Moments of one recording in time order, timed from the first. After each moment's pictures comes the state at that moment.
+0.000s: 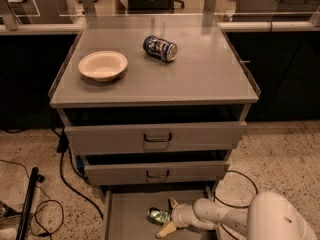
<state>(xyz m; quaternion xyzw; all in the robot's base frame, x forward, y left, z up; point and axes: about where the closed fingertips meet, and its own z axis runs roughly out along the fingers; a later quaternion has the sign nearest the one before) 0.515 -0.032 0.123 -0.51 0.77 0.25 0.31</state>
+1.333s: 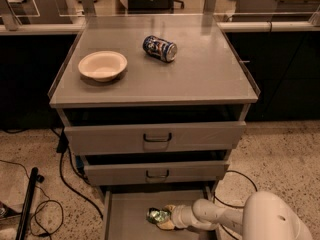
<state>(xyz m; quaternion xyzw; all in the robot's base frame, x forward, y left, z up) 0.515 -0.031 0.108 -0.50 0.77 0.25 0.30</state>
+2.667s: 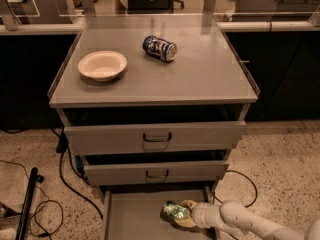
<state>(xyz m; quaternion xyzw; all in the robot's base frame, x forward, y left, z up) 0.497 -0.109 0.219 -0.49 0.76 0.23 0.36</state>
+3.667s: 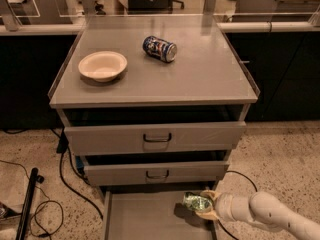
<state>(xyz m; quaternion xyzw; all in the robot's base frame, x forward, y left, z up) 0.488 -0.184 0.342 -0.52 0.75 0.18 0.38</state>
